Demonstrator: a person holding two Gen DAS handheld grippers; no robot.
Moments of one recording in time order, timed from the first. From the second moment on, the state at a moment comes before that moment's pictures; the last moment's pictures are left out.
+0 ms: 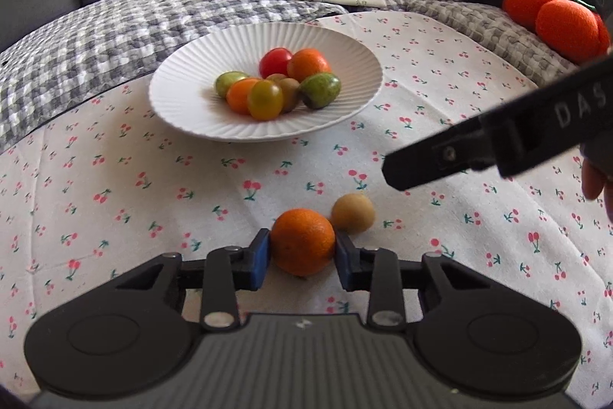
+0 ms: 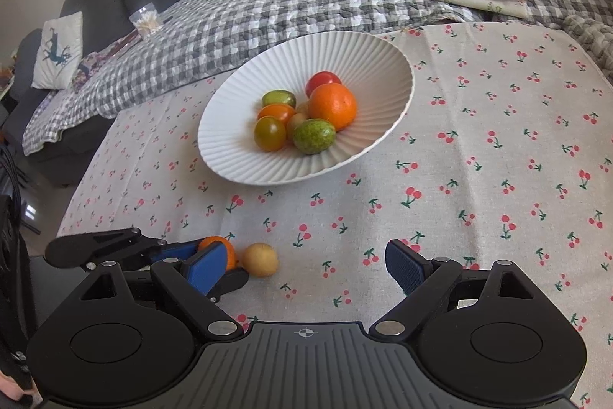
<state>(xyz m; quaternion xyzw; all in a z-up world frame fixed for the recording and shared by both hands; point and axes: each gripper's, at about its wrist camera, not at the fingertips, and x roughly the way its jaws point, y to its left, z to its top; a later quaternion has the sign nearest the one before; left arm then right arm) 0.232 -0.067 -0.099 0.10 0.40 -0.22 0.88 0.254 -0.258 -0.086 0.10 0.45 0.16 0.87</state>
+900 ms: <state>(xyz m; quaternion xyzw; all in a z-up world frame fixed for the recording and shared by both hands) 0.252 -0.007 -0.080 0.04 0.42 -0.14 0.90 0.251 -0.199 -0.110 0.01 0.47 0.21 0.86</state>
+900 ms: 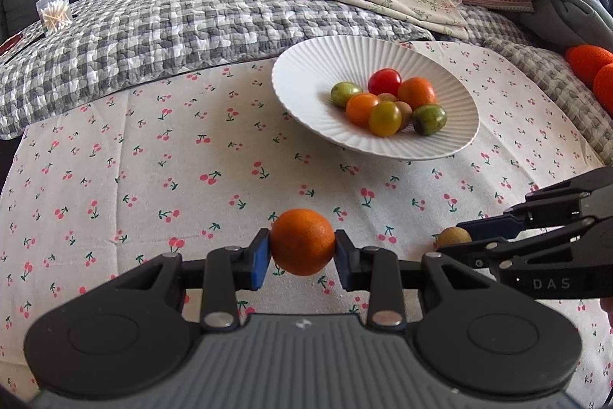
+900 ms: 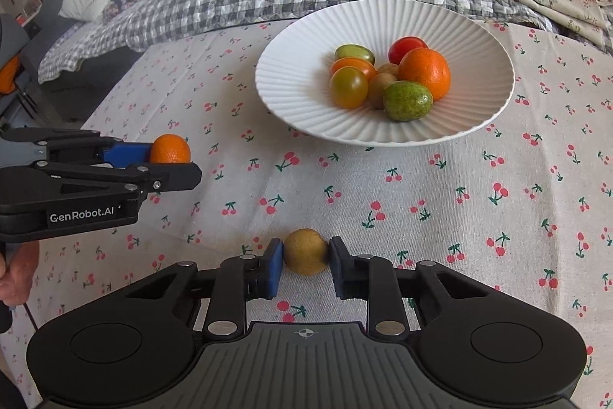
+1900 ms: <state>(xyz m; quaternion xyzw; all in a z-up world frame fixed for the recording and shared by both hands) 0.281 -0.044 -0.044 0.03 0.34 -0.15 0.93 0.277 -0.271 -0.040 0.08 0.39 0.15 0.91</state>
